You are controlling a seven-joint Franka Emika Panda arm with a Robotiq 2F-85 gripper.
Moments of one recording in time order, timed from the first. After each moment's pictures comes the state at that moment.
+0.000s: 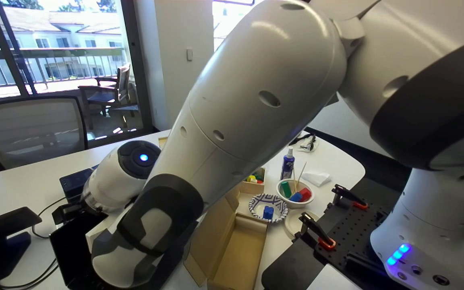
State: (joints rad) arm 1.40 0.99 -0.57 -1.79 0.62 3.35 0.44
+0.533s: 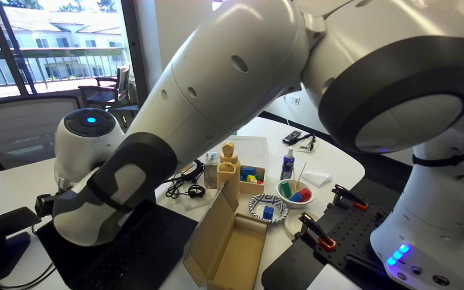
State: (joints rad) arm 1.25 1.02 -0.56 -1.53 0.45 2.96 0.50
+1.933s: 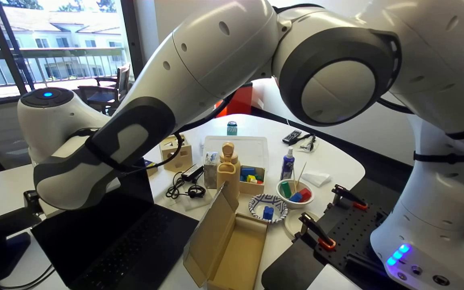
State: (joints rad) arm 0.97 1.03 -0.28 -1.22 0.06 2.61 0.65
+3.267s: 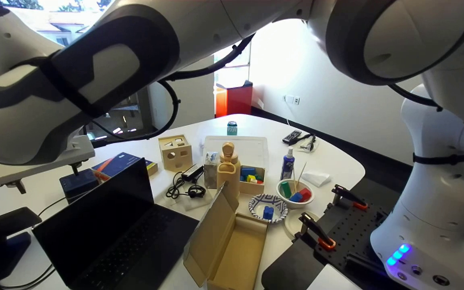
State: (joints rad) arm 1.14 0.83 -0.42 -1.29 0.06 2.35 0.79
